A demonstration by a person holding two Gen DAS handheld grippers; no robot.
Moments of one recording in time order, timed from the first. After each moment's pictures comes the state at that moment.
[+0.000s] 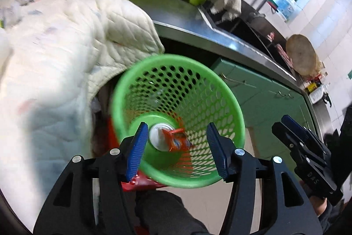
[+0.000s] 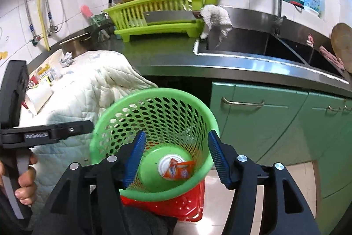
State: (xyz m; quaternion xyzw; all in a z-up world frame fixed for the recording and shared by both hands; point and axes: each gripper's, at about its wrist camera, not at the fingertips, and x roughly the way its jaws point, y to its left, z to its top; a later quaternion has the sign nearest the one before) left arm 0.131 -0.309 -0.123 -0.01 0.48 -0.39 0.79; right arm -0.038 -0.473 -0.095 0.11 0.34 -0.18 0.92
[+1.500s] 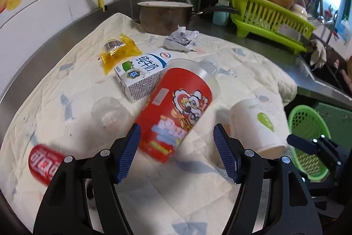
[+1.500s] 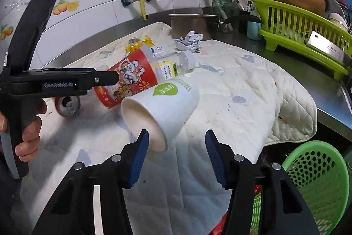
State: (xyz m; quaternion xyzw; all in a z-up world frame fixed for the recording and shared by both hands) left arm 0.279 -0.071 -0.057 0.07 0.40 -0.19 0.89; right arm 0.179 -0.225 -0.095 0.05 0.35 0.07 0.93
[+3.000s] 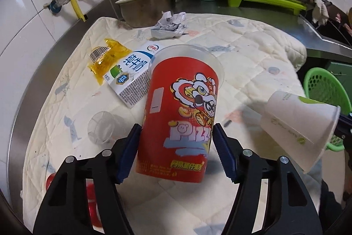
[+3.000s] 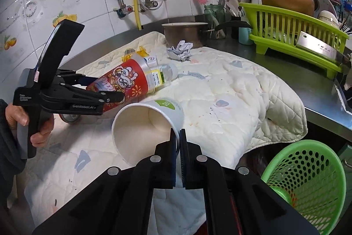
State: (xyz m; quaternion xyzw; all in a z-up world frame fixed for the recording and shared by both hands) left arm 0.286 -0.098 -0.063 0.20 0.42 -0.20 0.86; right arm 0.153 -0.252 -0.078 0.06 0.33 0.07 0.94
